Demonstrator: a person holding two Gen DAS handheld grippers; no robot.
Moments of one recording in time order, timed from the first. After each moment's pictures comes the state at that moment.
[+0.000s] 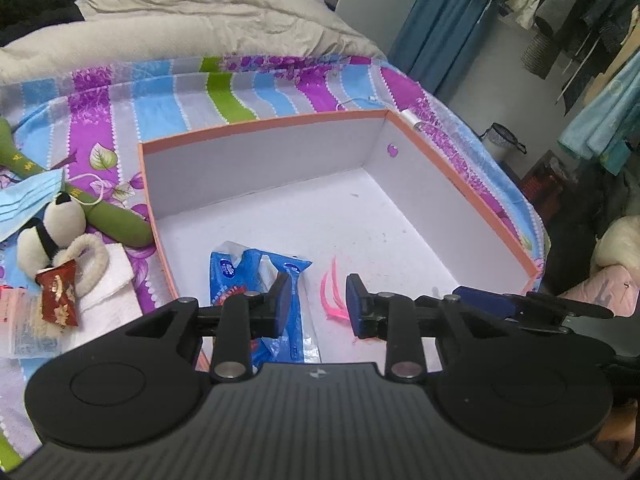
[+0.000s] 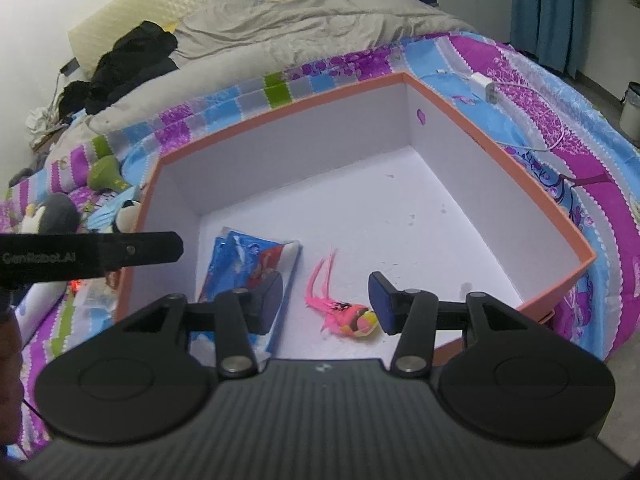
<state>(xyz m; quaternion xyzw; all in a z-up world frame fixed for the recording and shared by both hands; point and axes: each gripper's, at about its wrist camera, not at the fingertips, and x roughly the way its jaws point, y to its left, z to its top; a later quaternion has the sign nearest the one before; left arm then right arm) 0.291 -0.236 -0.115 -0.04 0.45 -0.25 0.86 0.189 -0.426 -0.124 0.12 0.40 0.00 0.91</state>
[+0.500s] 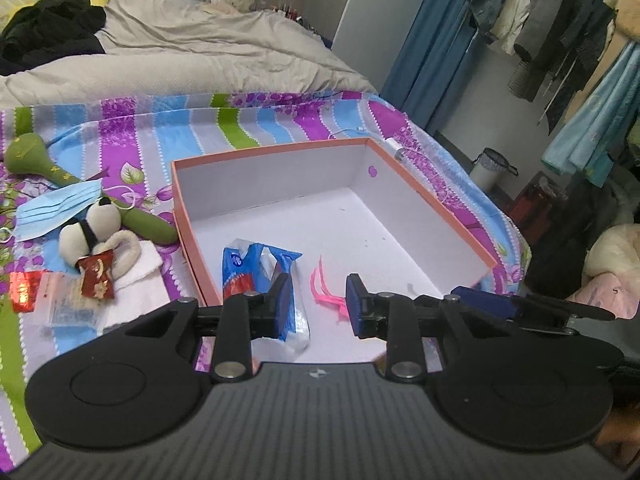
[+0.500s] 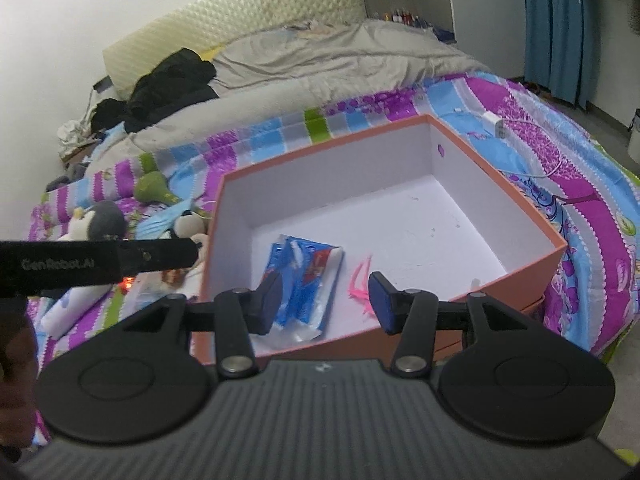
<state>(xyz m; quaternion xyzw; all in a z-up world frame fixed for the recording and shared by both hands) 0.210 -0.200 -0.062 -0.04 0.40 -0.25 0.88 0.123 -0.398 -0.075 0.12 0.35 0.03 0.93</state>
